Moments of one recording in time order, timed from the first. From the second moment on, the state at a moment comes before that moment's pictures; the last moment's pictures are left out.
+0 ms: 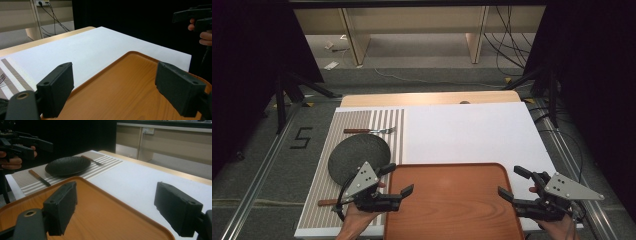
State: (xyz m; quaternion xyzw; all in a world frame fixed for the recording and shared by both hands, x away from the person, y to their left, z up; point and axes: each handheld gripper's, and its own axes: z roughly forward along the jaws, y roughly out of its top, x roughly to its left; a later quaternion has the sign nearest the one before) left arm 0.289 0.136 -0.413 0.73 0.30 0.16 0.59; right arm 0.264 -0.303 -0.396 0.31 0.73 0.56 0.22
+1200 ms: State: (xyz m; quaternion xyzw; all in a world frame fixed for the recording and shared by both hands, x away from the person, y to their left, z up) left arm 0.295 0.142 -0.404 0.78 0.32 0.16 0.52; right arm 0.264 -0.305 -0.395 0.31 0.73 0.56 0.23
